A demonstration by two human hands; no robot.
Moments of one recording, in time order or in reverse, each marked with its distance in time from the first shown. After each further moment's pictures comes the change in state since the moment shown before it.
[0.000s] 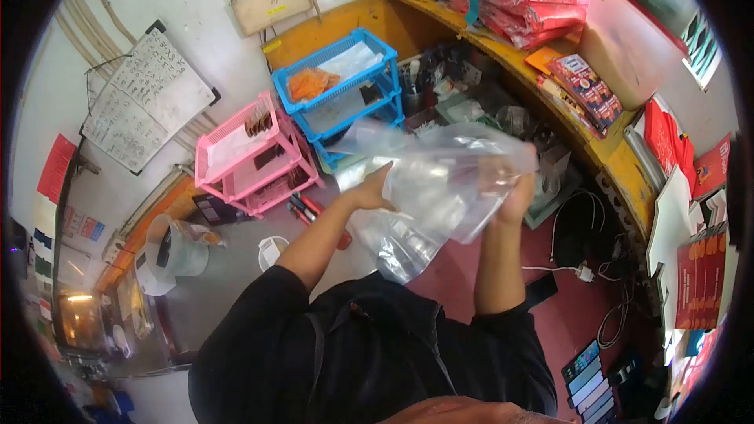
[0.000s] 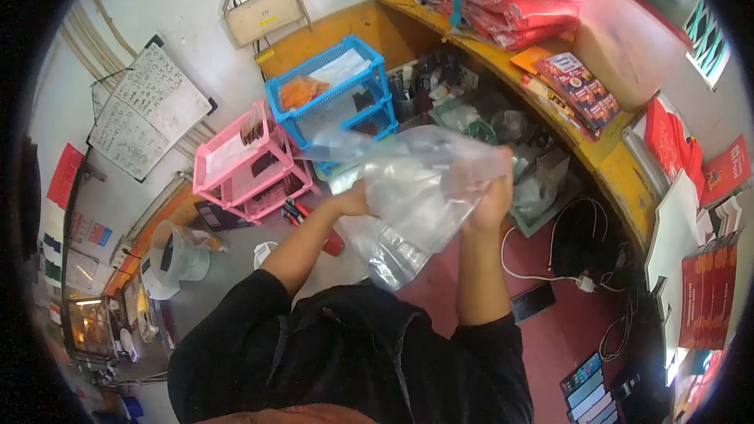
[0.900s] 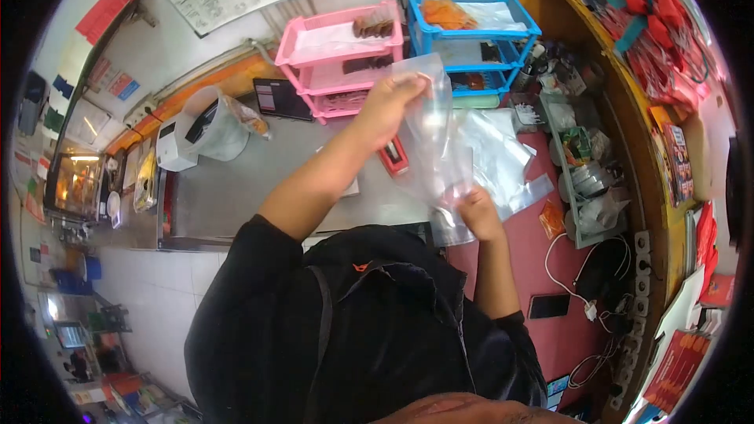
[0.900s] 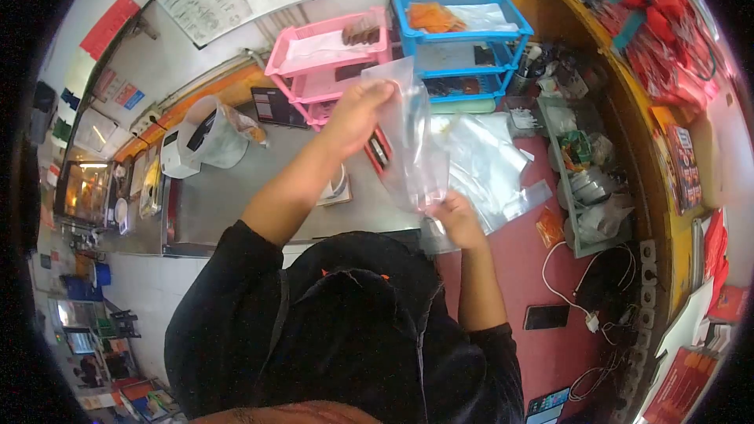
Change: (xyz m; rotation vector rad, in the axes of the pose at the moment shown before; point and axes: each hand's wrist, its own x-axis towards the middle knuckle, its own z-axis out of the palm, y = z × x) left_hand -0.180 0.052 -0.114 -1.376 0.812 0.078; right_hand -0.117 0.147 -0.032 -0.761 -0.644 0.927
